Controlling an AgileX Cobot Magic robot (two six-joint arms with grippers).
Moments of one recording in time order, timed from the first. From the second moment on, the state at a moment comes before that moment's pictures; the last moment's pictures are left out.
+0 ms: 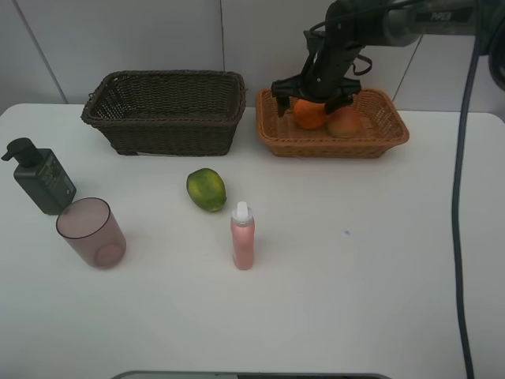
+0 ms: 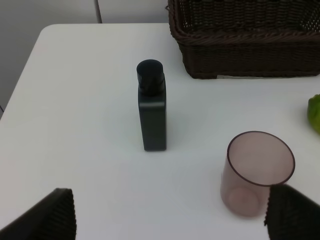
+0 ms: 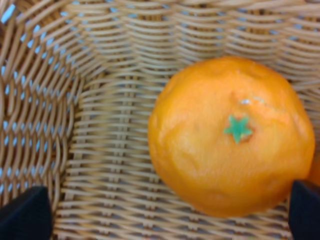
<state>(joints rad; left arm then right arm) -0.04 -0.01 -0.50 0.06 1.07 -0.05 0.35 2.32 -1.91 -0.15 0.78 0.30</state>
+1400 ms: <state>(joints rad) -0.04 -0.01 -0.50 0.06 1.07 -0.05 0.44 1.71 -1.27 -0.14 0.89 0.19</state>
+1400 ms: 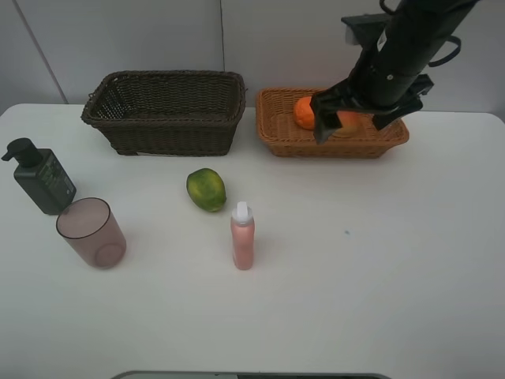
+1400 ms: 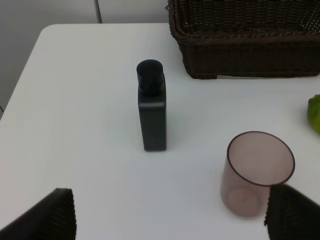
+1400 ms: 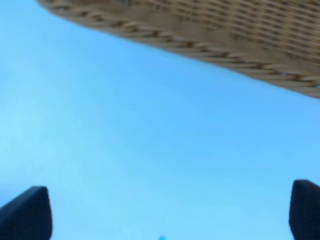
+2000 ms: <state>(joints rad) -0.04 -0.01 -0.50 0.06 1.07 -0.05 0.70 1.94 -1.56 -0.09 0.94 0.12</state>
